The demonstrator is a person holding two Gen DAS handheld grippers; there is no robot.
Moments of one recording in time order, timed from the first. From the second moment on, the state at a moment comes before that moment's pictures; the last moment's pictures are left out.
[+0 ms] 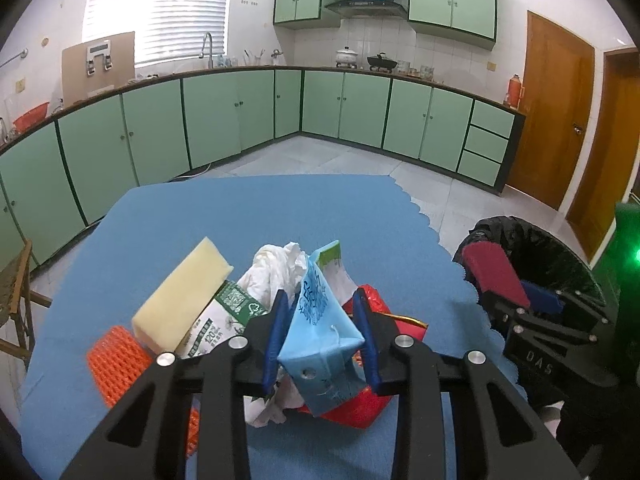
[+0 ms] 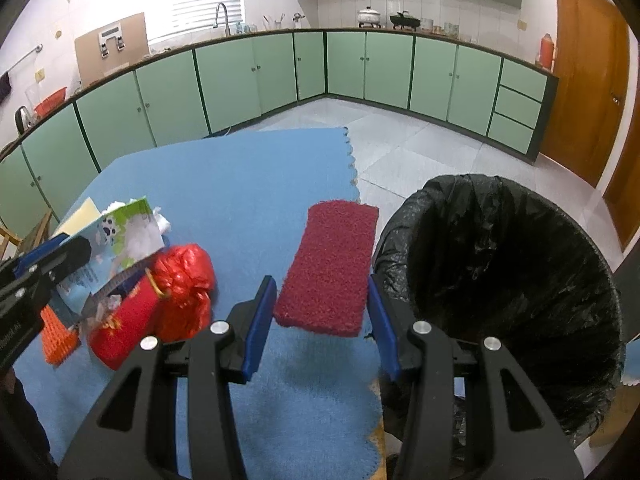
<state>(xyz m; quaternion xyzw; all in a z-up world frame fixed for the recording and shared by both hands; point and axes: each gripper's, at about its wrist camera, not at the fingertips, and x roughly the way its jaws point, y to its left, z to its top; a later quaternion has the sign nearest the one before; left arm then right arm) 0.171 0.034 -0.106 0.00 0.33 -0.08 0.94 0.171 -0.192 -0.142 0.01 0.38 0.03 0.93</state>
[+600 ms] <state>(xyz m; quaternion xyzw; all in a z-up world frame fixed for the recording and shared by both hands) 0.181 0.026 -0.124 0.00 0.38 -0.10 0.92 0.164 -0.200 -0.145 0.01 0.38 0.02 0.92</state>
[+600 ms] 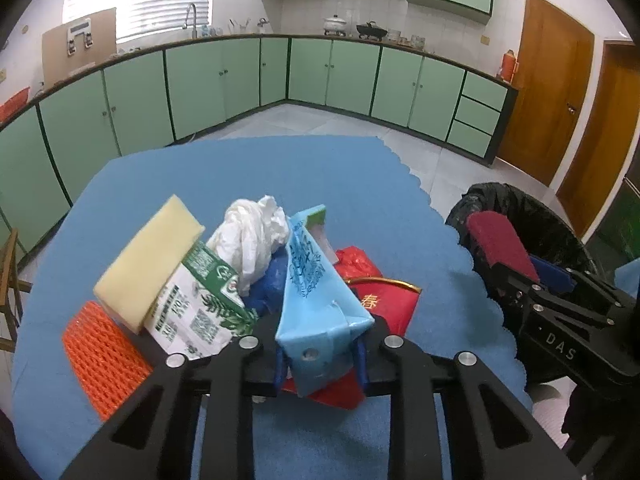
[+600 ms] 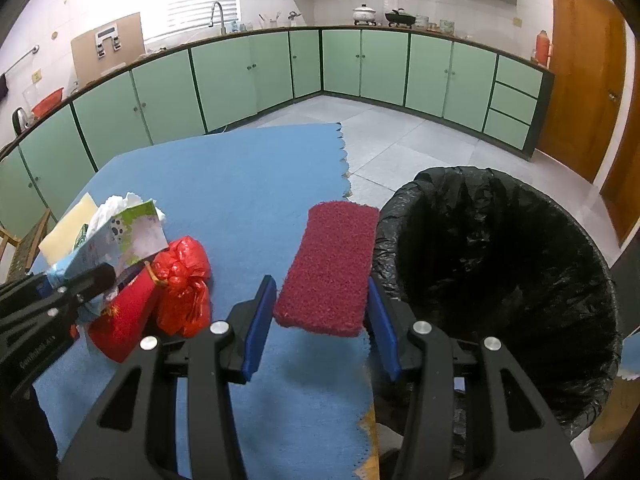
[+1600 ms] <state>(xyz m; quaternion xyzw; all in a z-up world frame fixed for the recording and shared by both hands) 0.186 -0.087 -0.063 0.00 0.28 -0.22 0.93 0.126 -0.314 -0.071 0.05 0.30 -0.06 0.95</state>
